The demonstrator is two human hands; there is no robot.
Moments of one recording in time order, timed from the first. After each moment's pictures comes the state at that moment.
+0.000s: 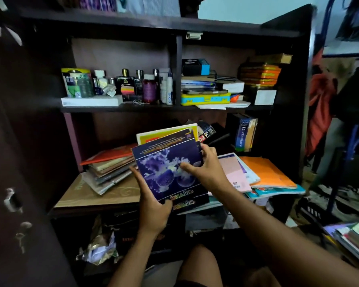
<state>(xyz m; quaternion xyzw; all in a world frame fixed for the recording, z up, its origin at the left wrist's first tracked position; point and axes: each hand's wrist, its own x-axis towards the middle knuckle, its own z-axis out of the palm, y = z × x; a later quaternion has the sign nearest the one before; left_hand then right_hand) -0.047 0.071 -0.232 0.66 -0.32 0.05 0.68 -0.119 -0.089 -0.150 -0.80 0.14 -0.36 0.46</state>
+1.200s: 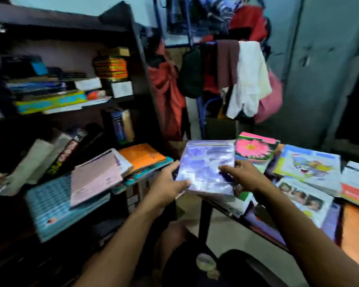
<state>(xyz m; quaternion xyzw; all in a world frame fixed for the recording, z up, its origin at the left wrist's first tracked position) -0.303 -0.108 -0.167 0.56 -0.59 -0.34 0.46 -0.530 -0.175 -0.154 -0.66 0.52 -0.34 0.41</state>
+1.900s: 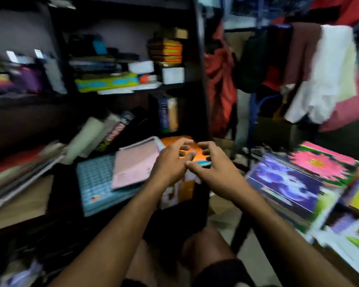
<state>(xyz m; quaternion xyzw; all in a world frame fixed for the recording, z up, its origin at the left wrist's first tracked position) -0.209 -0.130 -0.136 0.68 -0.56 -0.14 0.45 -0.363 -0.157 -0.128 -0.82 0.35 -0.32 0.31</state>
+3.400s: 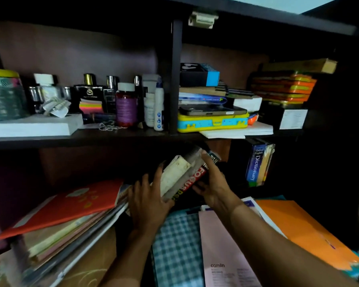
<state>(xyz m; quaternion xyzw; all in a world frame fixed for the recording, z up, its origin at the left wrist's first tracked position) 0.160 -0.116 -0.219 0.82 -0.37 0.31 0.31 0.050 -0.244 -0.144 -0.44 0.31 -0.36 0.76</state>
